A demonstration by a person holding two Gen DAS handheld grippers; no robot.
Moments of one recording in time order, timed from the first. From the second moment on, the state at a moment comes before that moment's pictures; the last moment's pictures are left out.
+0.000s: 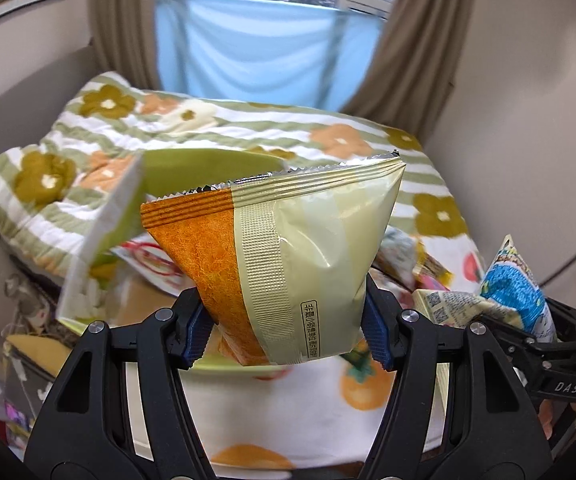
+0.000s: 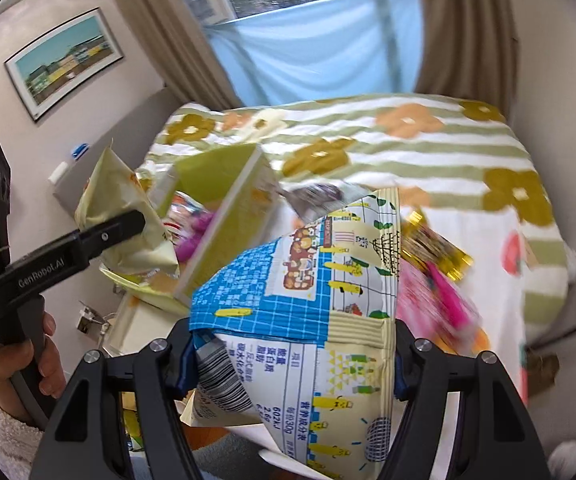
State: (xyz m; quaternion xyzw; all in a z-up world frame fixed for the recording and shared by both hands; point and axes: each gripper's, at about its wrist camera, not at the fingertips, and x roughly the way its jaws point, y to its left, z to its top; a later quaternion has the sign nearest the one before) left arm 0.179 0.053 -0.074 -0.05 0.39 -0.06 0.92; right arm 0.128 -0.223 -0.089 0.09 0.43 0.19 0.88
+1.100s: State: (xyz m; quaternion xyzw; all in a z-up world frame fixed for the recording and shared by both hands) left arm 0.354 0.219 -0.130 -0.04 0.46 -0.11 0.88; right arm 0.294 -0.035 -0.103 0.06 0.46 0.15 0.87
